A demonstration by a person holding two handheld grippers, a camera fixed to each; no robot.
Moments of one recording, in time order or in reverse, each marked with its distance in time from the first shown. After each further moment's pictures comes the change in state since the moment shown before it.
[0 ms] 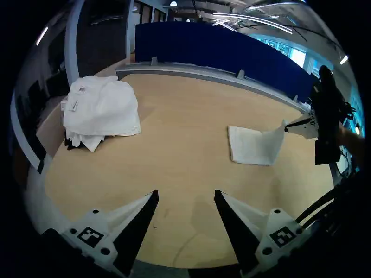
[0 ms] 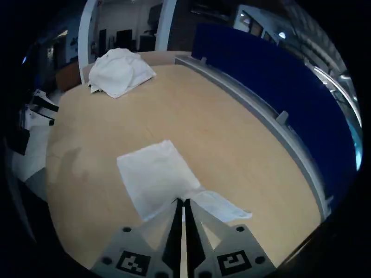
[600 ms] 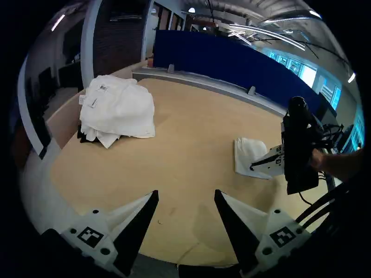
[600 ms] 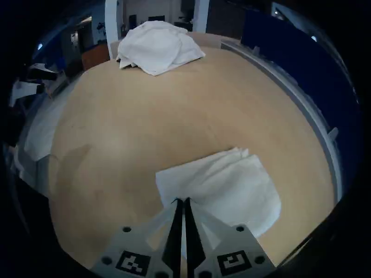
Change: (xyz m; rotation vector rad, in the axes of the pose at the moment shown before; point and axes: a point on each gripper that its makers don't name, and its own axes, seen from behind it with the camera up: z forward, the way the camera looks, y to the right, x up) left arm 0.008 -0.015 -0.029 0.046 0.056 -0.112; right arm 0.001 -0.111 0.103 0.218 -0.094 -0.098
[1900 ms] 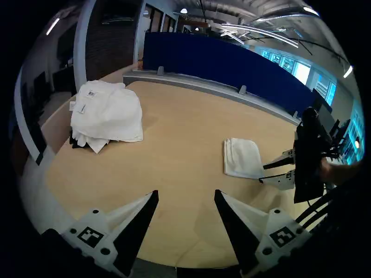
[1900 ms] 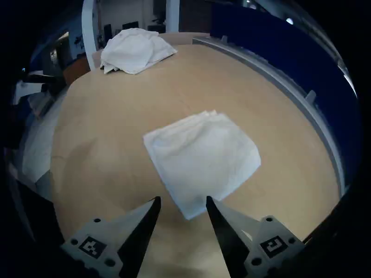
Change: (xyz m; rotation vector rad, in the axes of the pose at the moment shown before) left arm 0.007 0.028 0.004 -0.043 0.008 0.035; right arm -0.067 0.011 -0.055 -0.092 -0.002 0.163
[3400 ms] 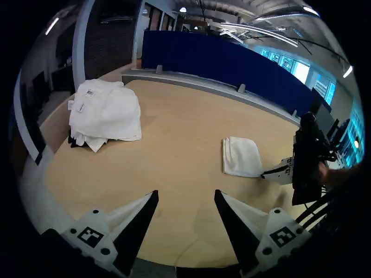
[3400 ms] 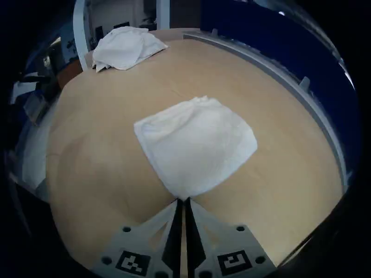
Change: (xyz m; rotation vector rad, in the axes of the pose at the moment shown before) left arm -0.002 0.002 0.000 -0.010 -0.008 0.001; right arm -0.016 0.004 0.002 -0.023 -0.005 0.054
